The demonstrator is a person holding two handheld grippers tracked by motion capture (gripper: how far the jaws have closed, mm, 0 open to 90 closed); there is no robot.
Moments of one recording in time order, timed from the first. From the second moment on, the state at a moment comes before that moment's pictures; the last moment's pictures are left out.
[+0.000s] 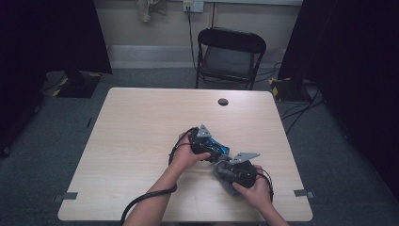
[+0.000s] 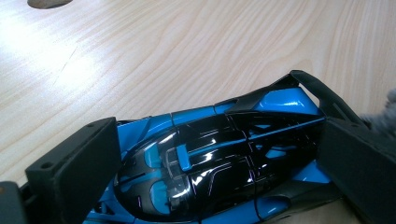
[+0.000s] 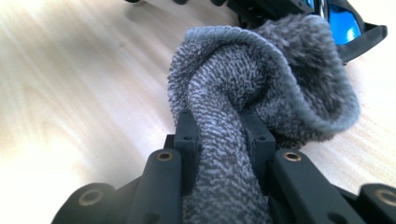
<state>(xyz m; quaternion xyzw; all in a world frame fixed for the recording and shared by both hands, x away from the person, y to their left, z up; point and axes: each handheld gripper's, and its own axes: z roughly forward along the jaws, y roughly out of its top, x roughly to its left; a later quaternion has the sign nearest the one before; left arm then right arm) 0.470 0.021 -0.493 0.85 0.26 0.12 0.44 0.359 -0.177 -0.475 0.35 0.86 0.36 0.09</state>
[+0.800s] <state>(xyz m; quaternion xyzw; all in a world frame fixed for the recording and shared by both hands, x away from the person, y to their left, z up) 0.470 0.024 -0.493 0.85 0.27 0.11 0.43 0.409 -0.237 -0.457 0.46 0.79 0.34 0.20</state>
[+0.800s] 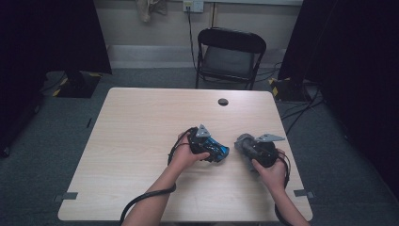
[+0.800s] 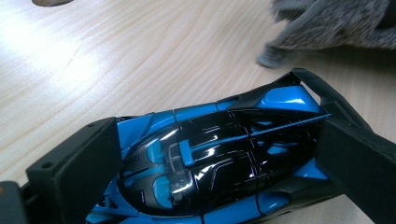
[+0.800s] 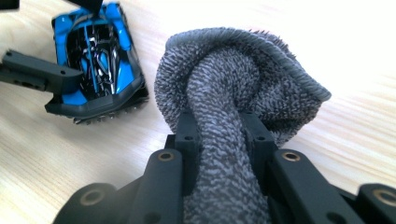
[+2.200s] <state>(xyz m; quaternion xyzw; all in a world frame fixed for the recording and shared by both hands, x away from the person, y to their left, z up) 0.472 0.026 -0.493 0.85 0.27 0.12 0.44 0.372 -0.178 -0.480 0.38 0.85 0.33 0.15</state>
